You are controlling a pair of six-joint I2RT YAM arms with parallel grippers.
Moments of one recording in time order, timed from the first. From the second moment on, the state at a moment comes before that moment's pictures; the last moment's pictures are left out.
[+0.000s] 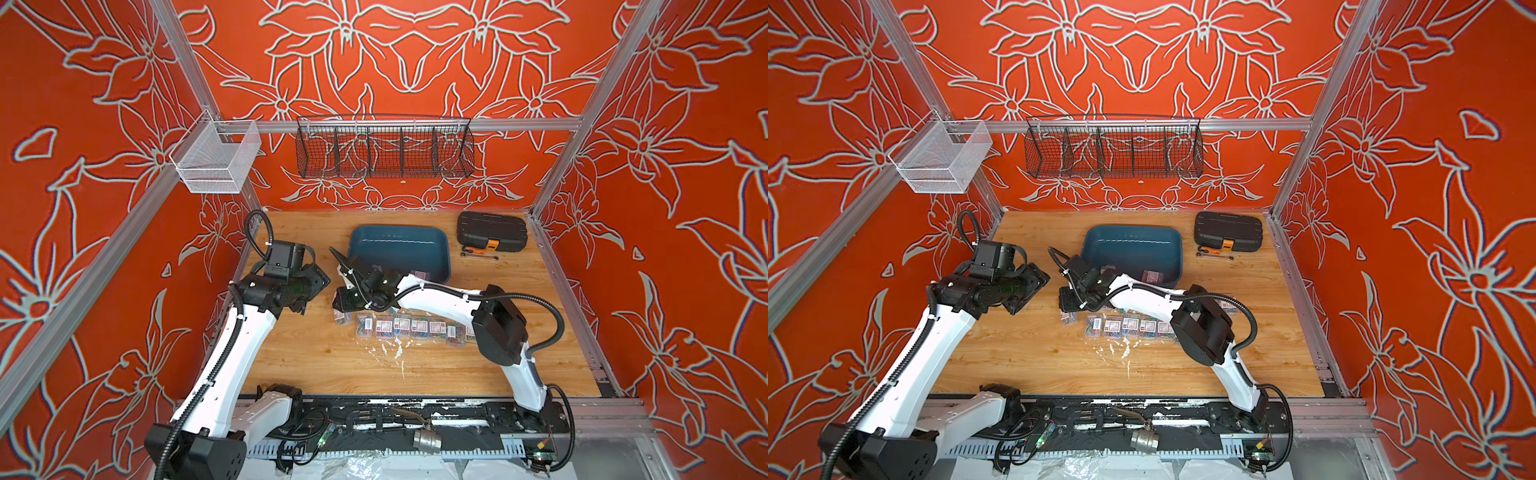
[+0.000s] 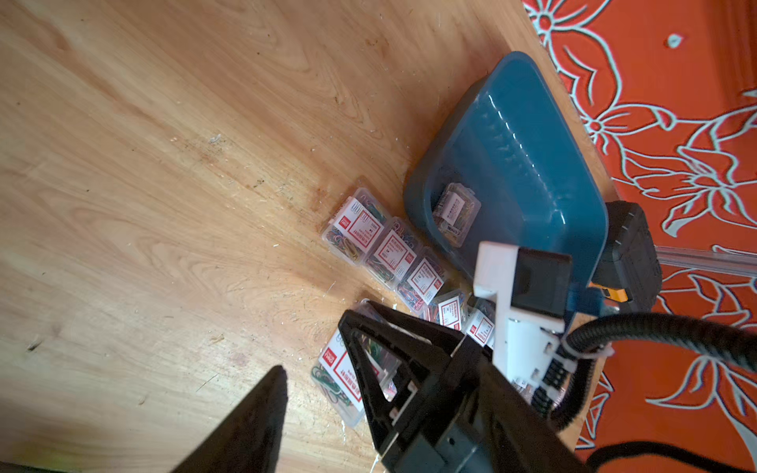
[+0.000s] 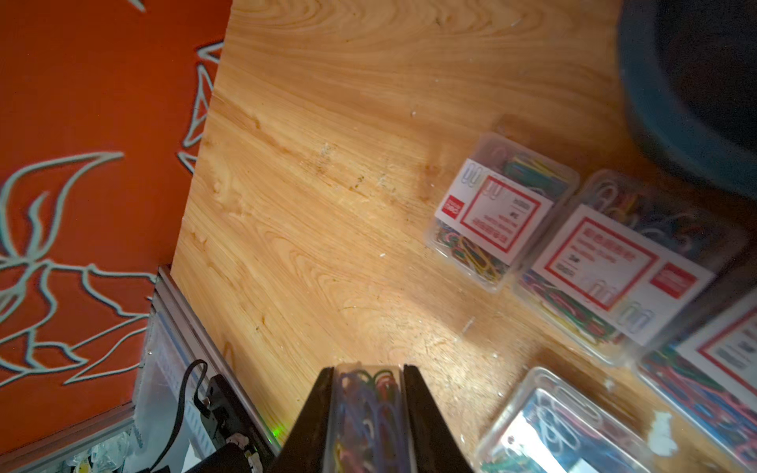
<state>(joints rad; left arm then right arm) -0.13 1.06 1.14 -1.03 0.05 -0.93 1.01 2.14 1.76 -0.44 -0.20 0.77</state>
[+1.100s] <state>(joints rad) -0.07 1.21 0.83 -0.83 0.23 -0.80 1.00 2.05 1.78 -0.69 0.02 0.73</state>
